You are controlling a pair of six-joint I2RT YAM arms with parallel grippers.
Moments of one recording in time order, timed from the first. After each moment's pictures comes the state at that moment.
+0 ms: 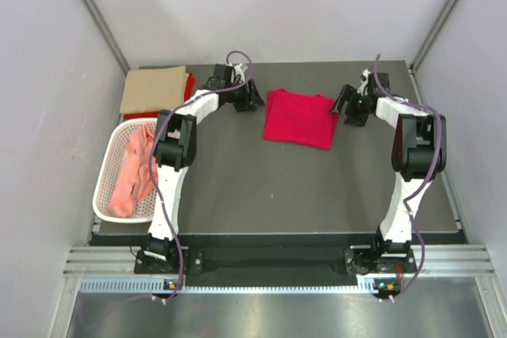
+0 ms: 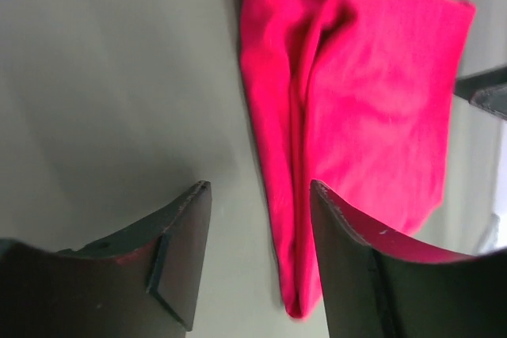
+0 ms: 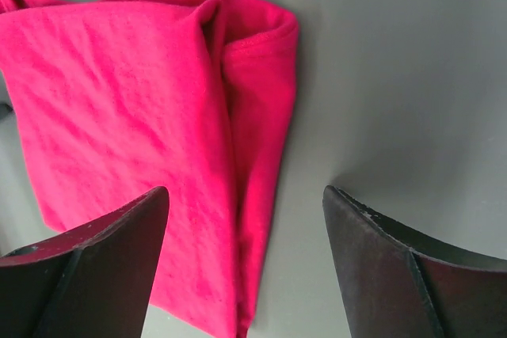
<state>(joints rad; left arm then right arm) -0.27 2.42 1.91 -0.24 0.59 -0.49 -0.03 2.06 1.43 -0.30 -0.40 0.41</state>
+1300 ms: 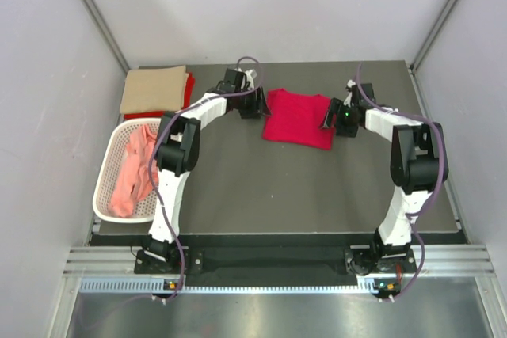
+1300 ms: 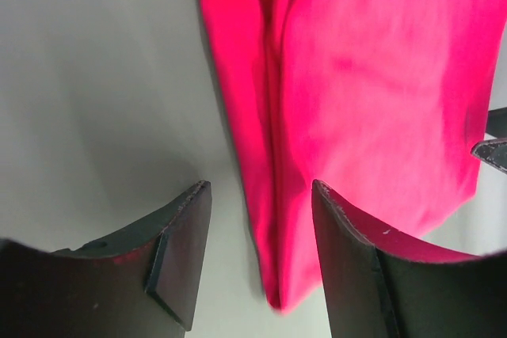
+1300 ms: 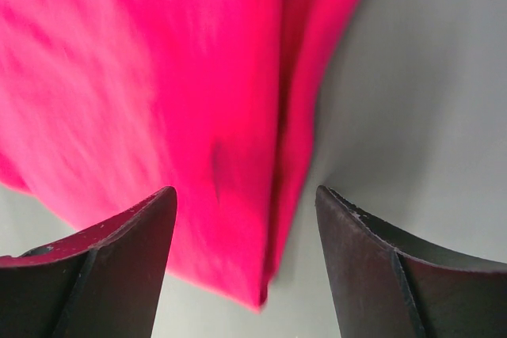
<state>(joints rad) -0.35 2.37 1.87 -0.30 0.44 -0.44 0.10 1.93 1.25 -0.26 -0.26 0.39</state>
